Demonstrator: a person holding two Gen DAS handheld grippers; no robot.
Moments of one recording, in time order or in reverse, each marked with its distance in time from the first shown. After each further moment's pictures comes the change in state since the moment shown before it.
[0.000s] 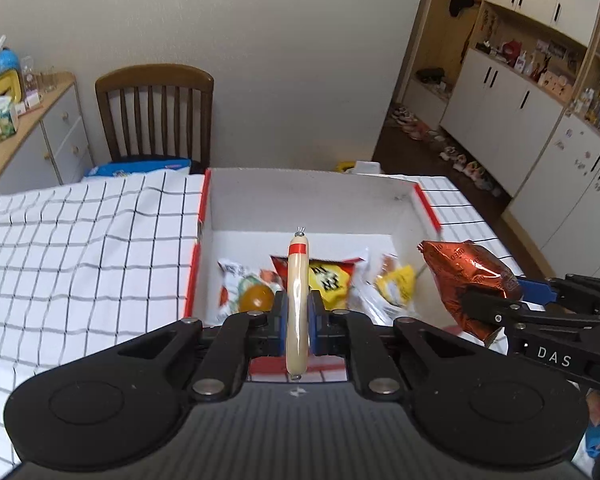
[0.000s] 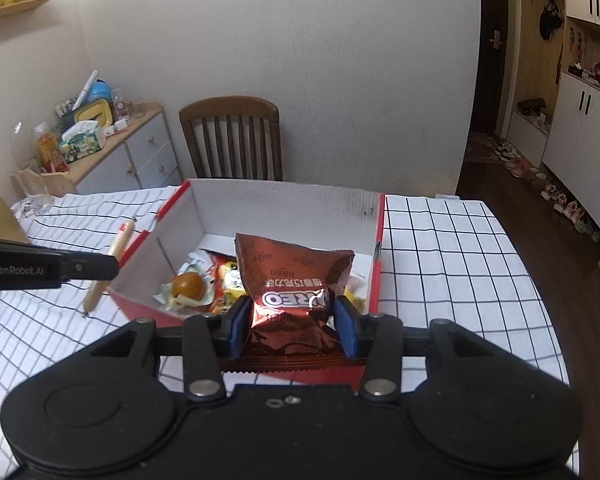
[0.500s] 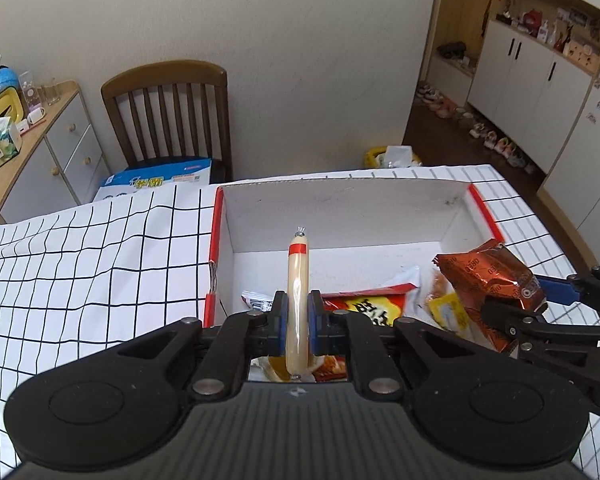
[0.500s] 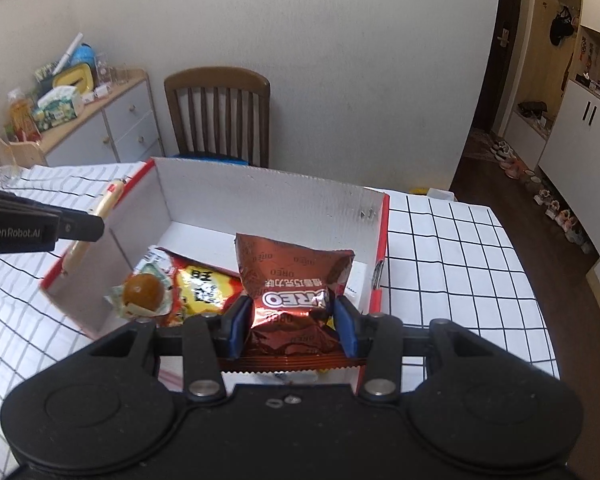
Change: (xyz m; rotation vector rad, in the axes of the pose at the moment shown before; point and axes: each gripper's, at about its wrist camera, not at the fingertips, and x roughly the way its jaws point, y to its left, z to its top) left arm 0.065 0.005 0.039 0.053 0.057 0.097; right arm 0.064 0.000 0.021 -0.071 0.076 -0.057
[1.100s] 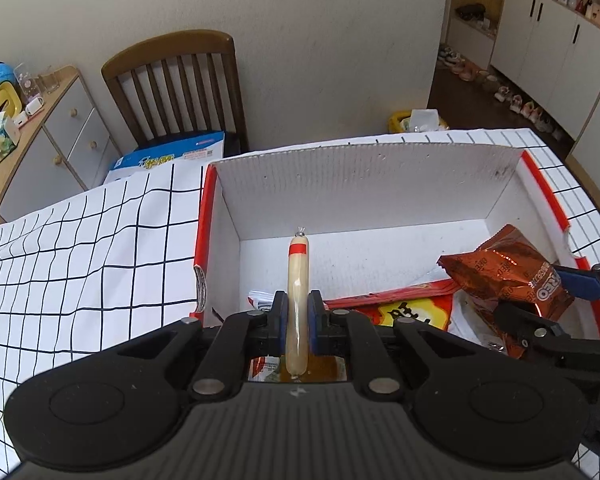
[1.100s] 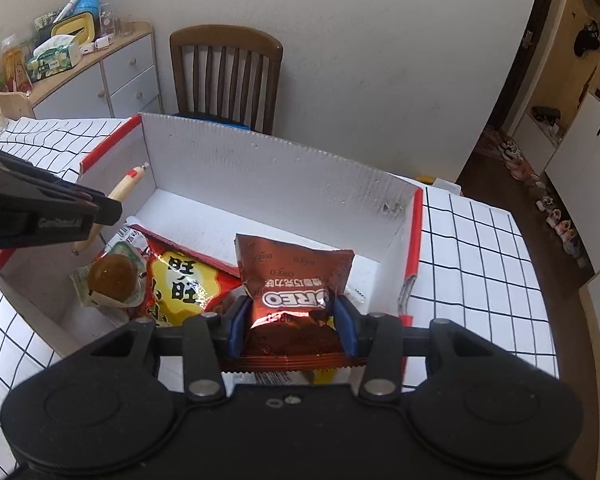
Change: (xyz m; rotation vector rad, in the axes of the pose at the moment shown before) left arm 0.060 -0.010 0.010 0.042 0.100 0.085; right arm 0.047 0.013 0.010 -0.097 0.095 -0.021
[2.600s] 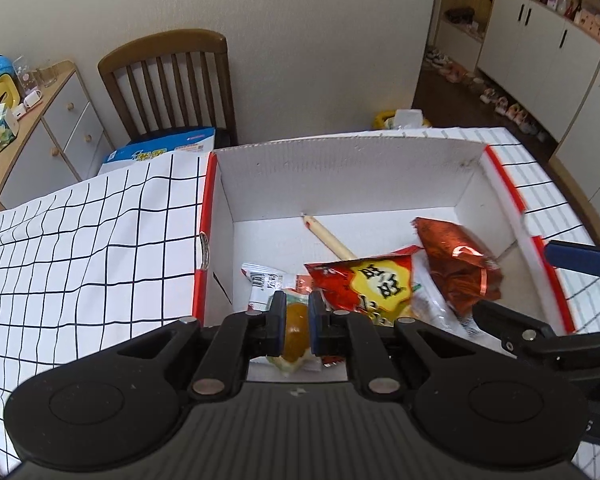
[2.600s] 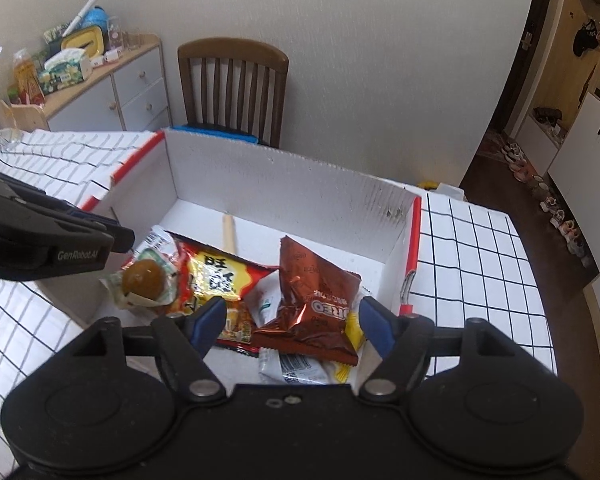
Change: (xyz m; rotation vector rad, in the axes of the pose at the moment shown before) left arm -0.042 0.003 -0.019 -0.014 -0.011 -0.059; right arm -0.035 0.007 -0.002 0.016 -0.034 0.025
